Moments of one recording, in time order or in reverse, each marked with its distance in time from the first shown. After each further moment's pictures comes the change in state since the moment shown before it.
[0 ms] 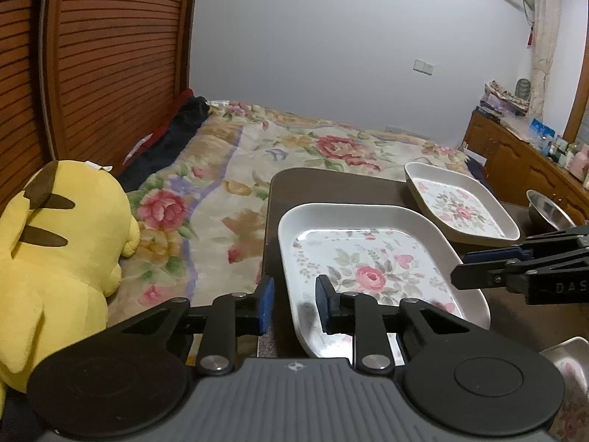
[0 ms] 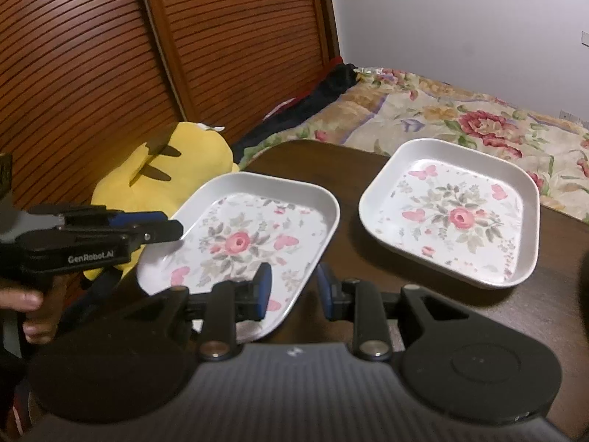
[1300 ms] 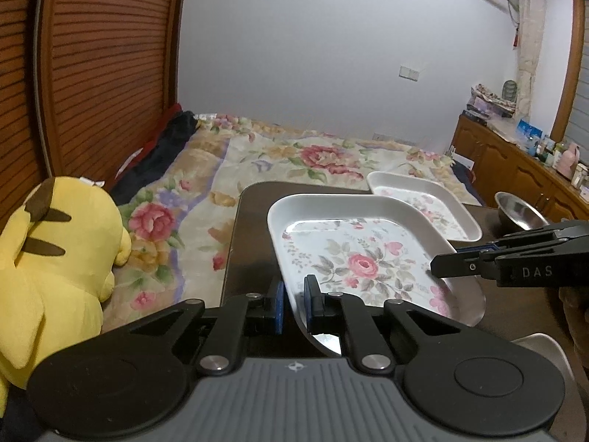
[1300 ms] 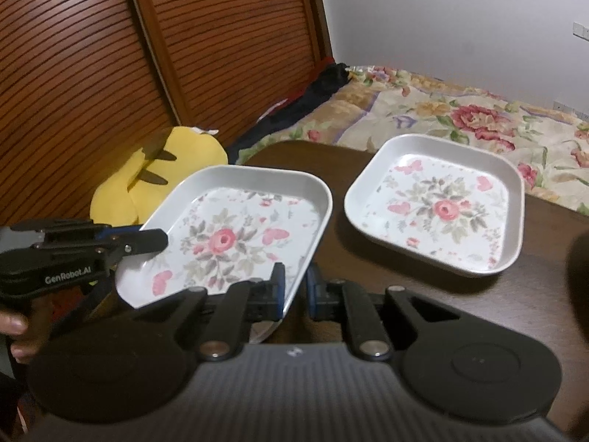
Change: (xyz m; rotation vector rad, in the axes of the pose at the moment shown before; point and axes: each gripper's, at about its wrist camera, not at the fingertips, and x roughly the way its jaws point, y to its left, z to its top) left arm -0.033 -0.028 0.001 0.031 -0.035 -0.018; right arm -0.014 -0.011 -0.004 0.031 -0.015 -0.006
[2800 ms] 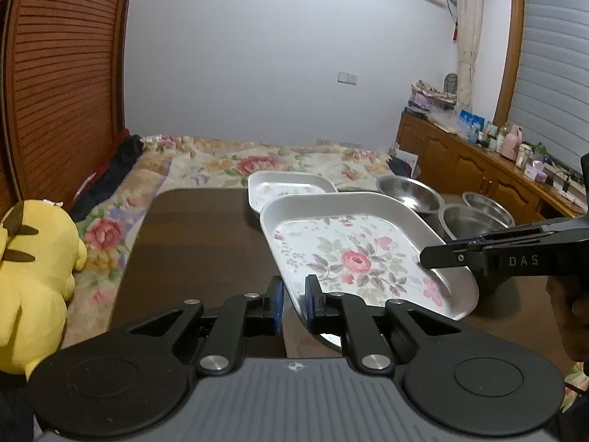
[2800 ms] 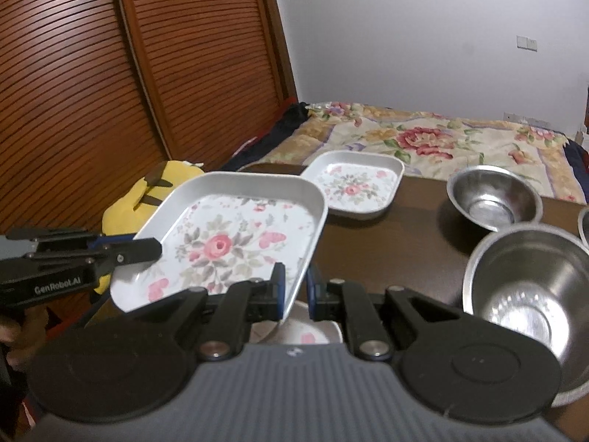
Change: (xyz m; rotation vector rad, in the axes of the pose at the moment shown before) left arm -0.082 -0.094 -0.038 0.091 -0.033 -0.126; right arm -0.136 -0.022 -0.065 0.069 -0.130 -0.080
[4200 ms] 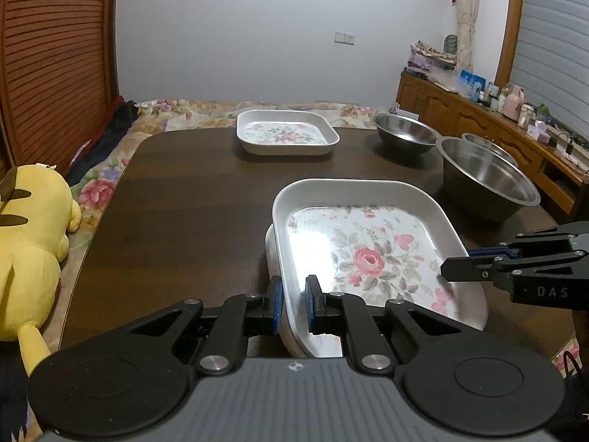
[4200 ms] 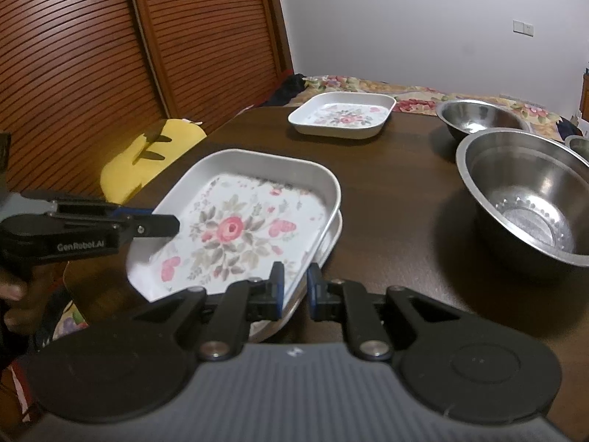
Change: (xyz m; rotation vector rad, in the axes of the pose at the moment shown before) left arm 0.014 -0.018 -0.042 0.028 0.116 0.015; right arm -0.013 0.006 -0.069 -0.017 0.050 -0.021
